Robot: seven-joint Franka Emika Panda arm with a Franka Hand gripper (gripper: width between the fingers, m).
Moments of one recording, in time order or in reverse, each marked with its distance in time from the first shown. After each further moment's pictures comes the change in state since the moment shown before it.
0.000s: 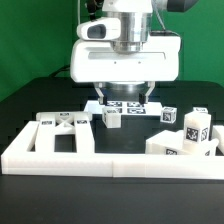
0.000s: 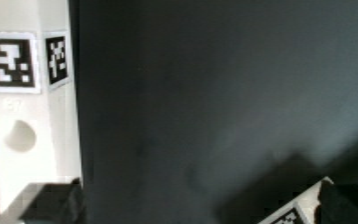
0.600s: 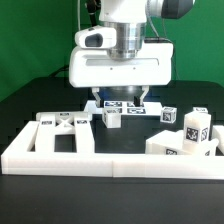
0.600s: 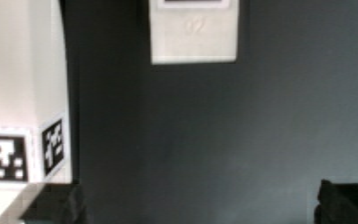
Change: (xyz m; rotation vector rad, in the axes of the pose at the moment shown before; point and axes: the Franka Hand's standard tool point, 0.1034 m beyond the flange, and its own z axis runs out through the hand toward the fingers) arm -0.036 -0.004 0.016 0.018 -0.071 -0.009
